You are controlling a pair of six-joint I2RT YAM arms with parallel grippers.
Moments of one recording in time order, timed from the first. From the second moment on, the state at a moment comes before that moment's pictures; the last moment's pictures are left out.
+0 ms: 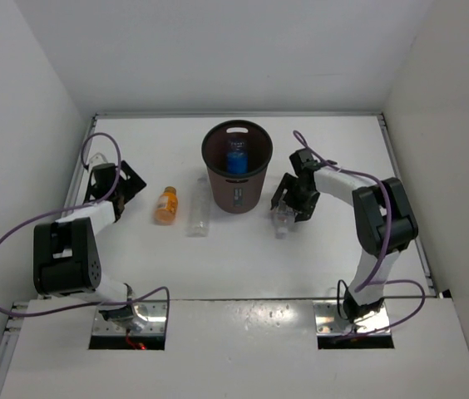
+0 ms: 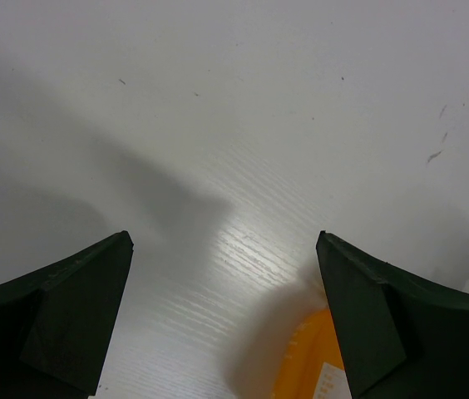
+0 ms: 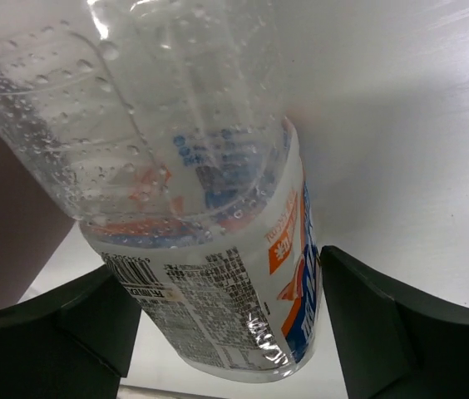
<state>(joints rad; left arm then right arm) 0.17 1.48 0.68 0.18 -0.09 -0.56 0.32 1.85 1.11 -0.57 -0.10 0.80</state>
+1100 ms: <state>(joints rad) 0.17 1.47 0.68 0.18 -0.07 -0.55 0.34 1.37 1.51 -0.53 0.13 0.63</state>
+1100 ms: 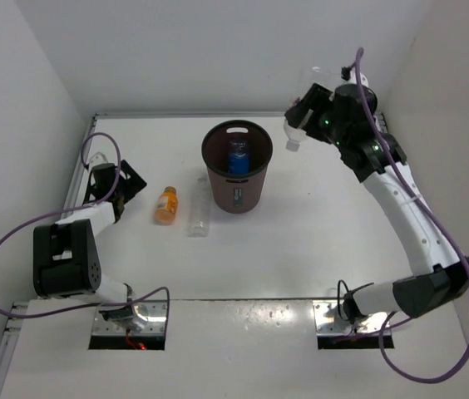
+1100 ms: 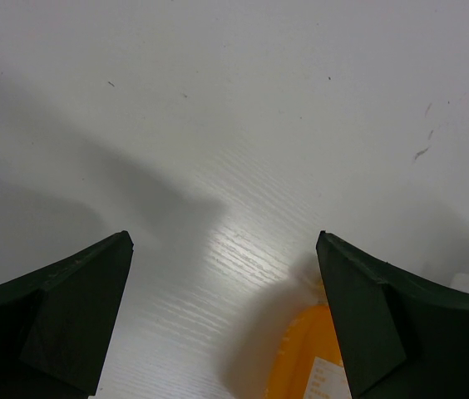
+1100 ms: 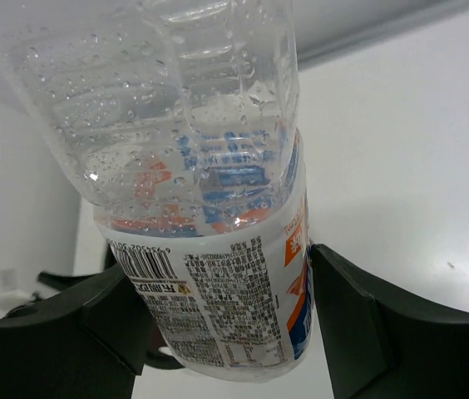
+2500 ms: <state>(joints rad) 0.17 1.44 0.63 0.27 0.04 -0.61 0.78 1.74 1.82 -0.63 0.50 0.41</state>
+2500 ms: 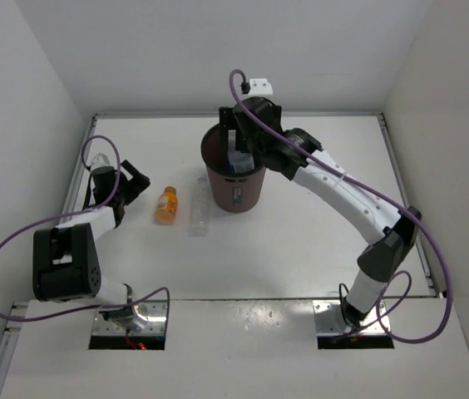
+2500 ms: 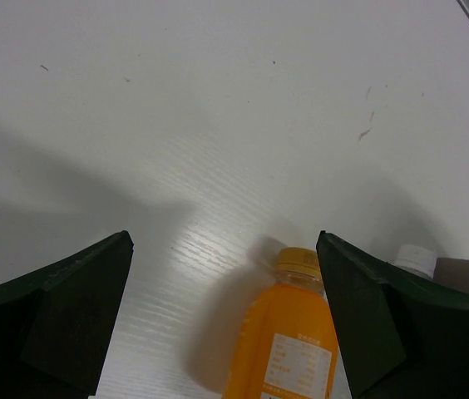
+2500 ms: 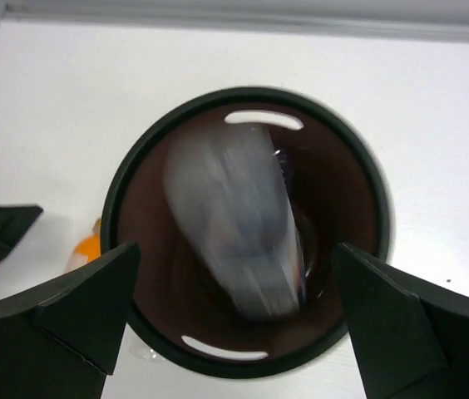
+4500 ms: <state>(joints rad) -0.05 1.43 0.54 0.19 0.13 -0.46 0.74 1.39 1.40 -0.56 0.60 0.57</state>
